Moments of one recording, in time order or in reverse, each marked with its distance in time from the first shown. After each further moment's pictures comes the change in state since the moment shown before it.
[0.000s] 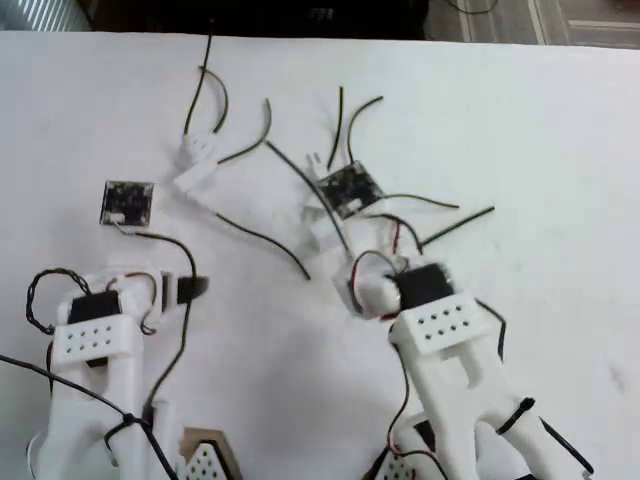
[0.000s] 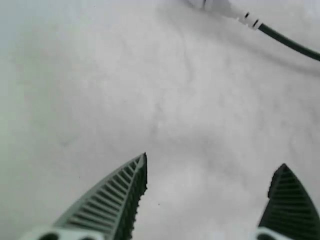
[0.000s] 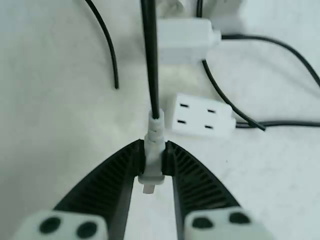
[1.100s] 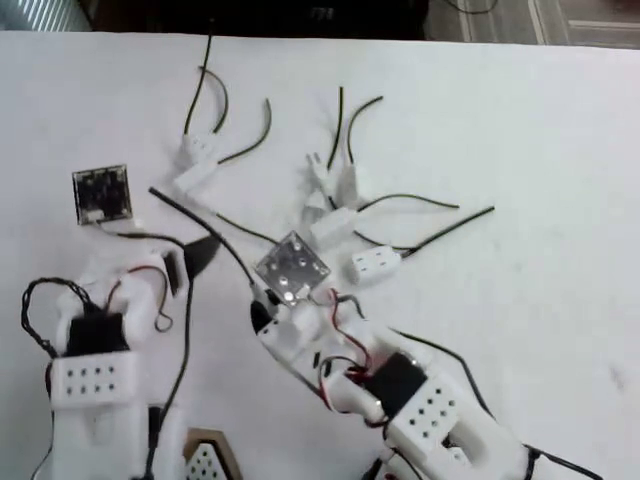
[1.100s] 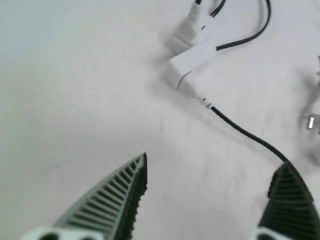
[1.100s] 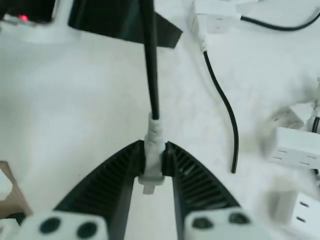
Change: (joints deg) left arm 8.4 -20.5 -3.3 8.8 15.9; right arm -25.1 -25.1 19.9 -18.8 -10.8
